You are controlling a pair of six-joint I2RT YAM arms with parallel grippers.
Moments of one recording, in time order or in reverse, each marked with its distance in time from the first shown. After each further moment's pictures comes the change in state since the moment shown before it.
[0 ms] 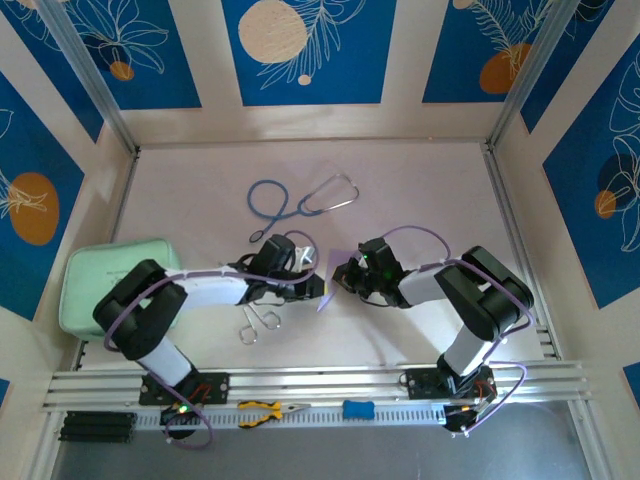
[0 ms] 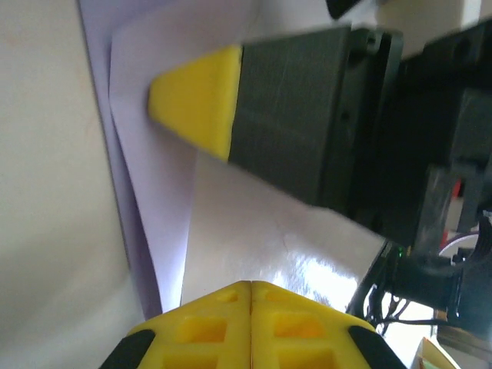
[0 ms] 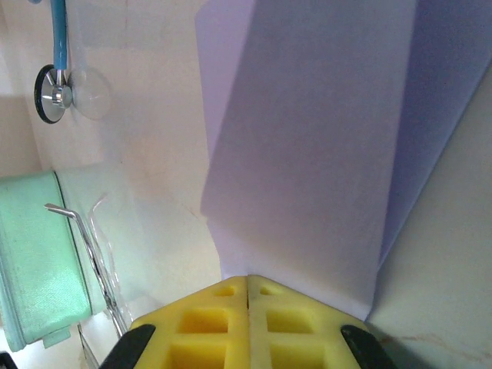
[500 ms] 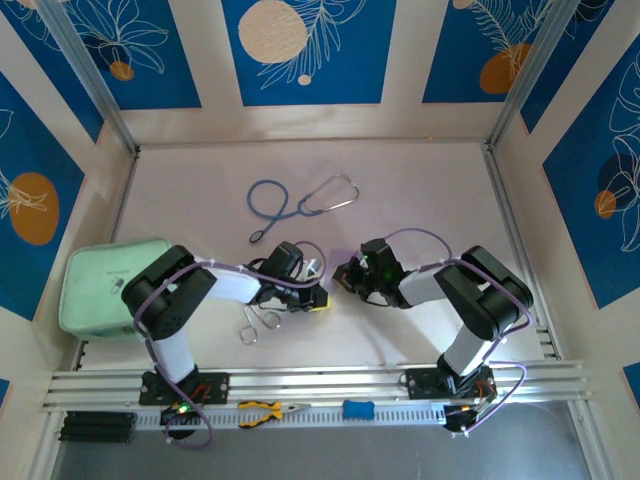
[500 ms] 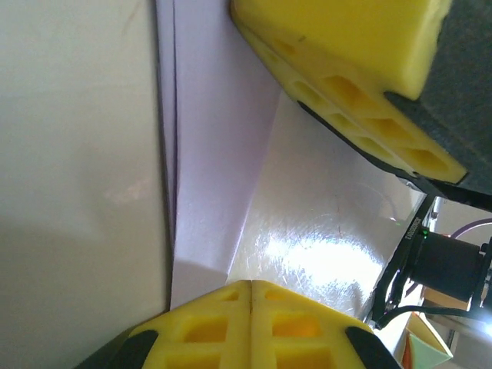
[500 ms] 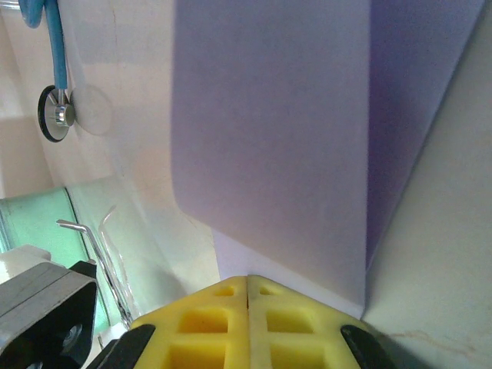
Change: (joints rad) left arm -0.026 0.154 -0.013 0.051 0.094 -0.044; right arm -0.002 0.006 -0.006 0.015 0.008 0.078
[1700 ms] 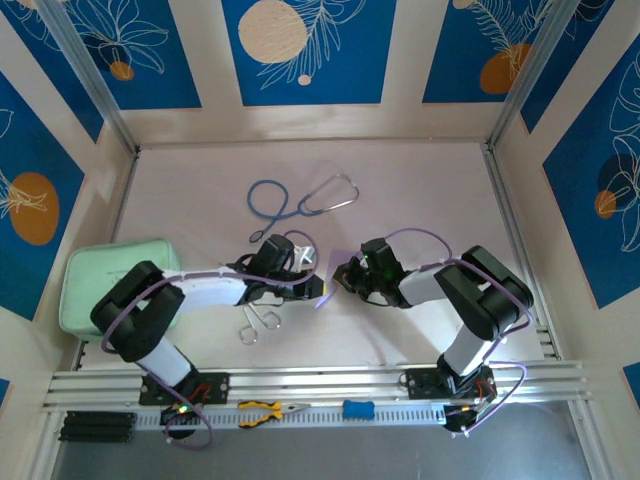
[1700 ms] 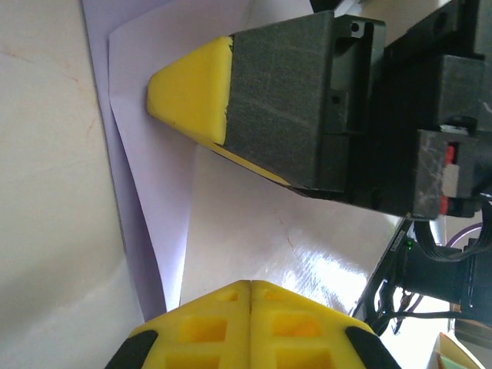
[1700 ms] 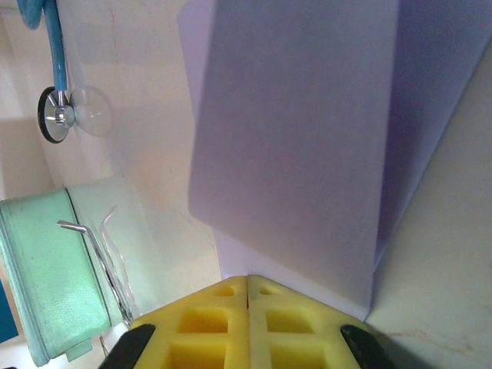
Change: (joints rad) left arm 0.022 -0.179 -0.013 -0.044 -0.100 0.092; right arm -0.003 -0.003 0.000 -0.002 0.000 0.006
